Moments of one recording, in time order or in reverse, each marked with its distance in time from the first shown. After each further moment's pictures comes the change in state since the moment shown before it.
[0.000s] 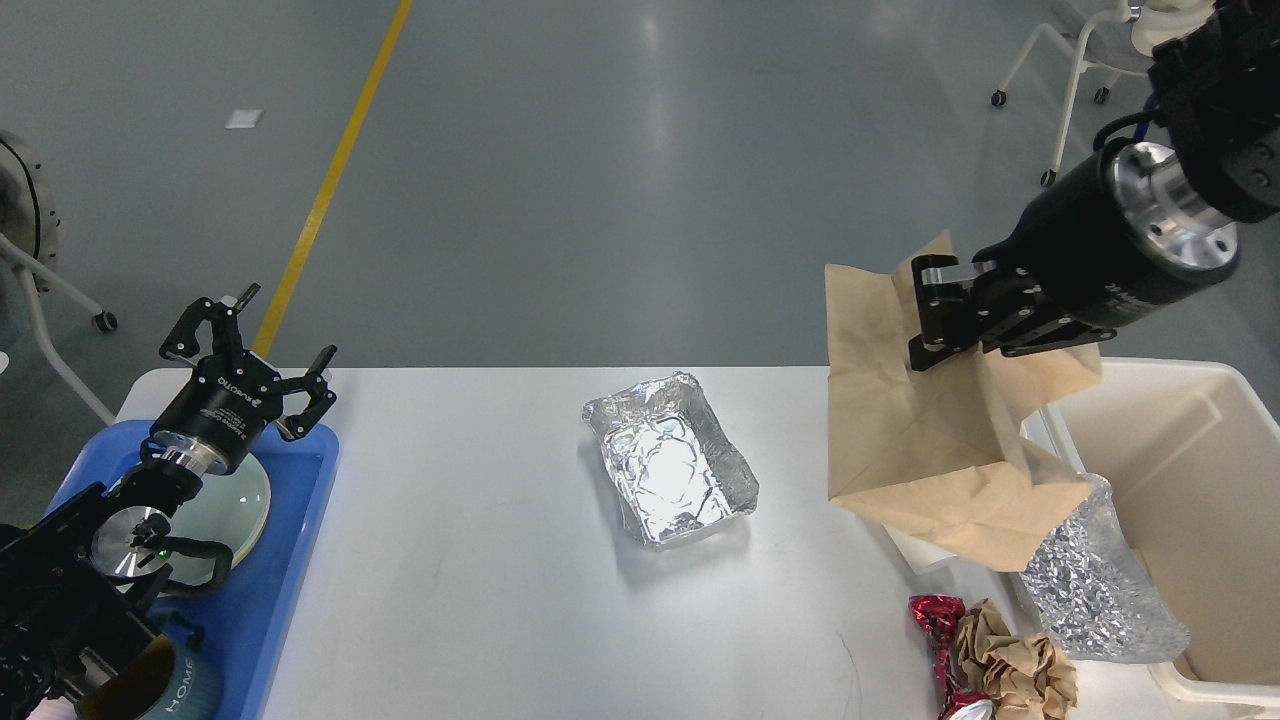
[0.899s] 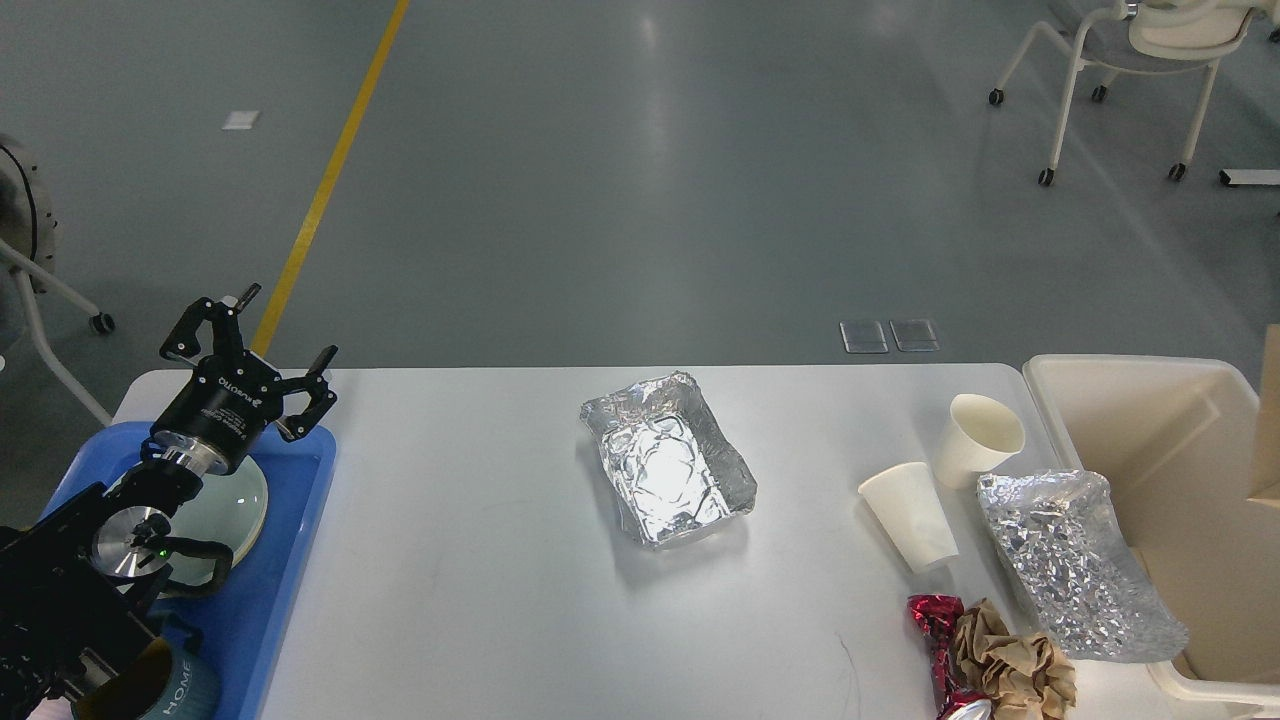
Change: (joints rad) left arm 0.000 0.000 0.001 0.000 0.000 0.000 0.000; right arm -1.293 -0.318 0.031 -1.084 -0.487 -0.471 0.095
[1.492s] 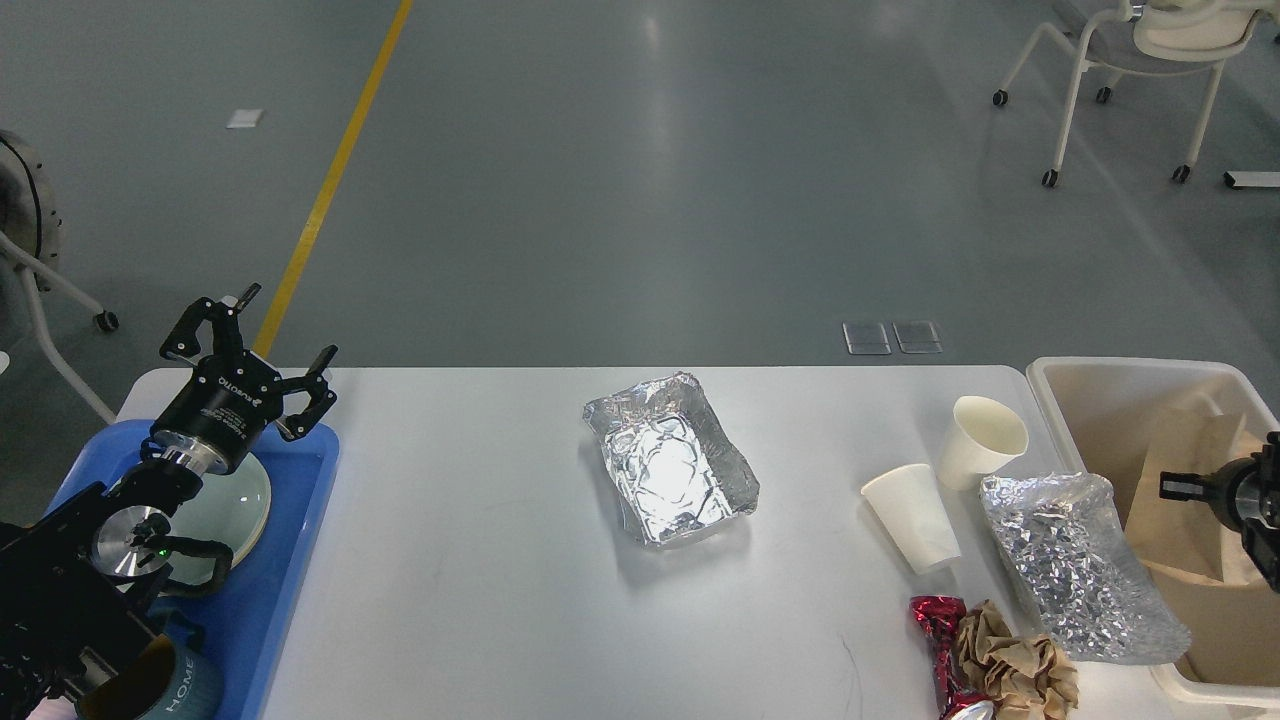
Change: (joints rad) left arm -0.001 0.000 0.000 0.000 0.000 0.000 0.000; right arm -0.496 0.247 0.151 -0.465 0.123 -0.042 0.001
